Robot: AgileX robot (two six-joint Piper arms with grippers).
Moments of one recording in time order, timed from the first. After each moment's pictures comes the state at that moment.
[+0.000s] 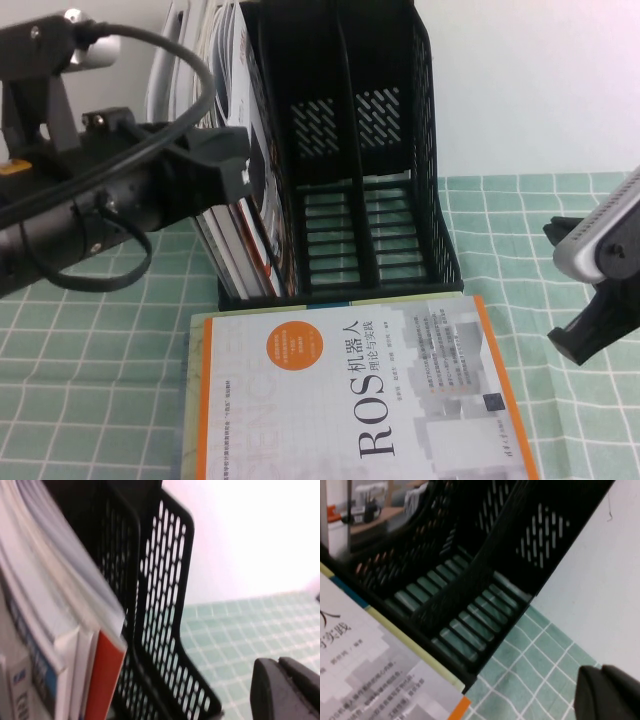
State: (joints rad) right arm 0.58 1.12 -0.63 -1.59 0.14 1.17; left arm -0.44 1.11 -0.92 -0.94 0.28 0.55
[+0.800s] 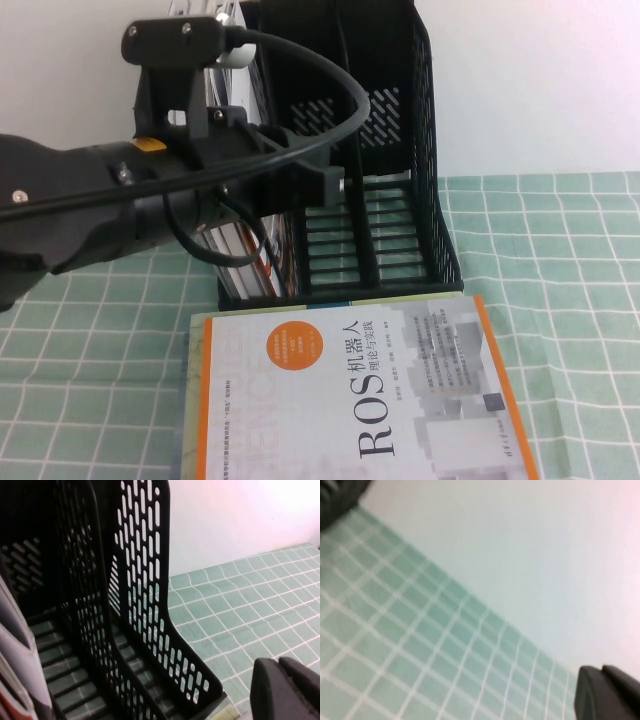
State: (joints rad) right arm 0.58 0.96 -0.63 -1.25 0.67 0.64; left arm -0.54 1.31 -1.05 -0.83 0.26 0.51
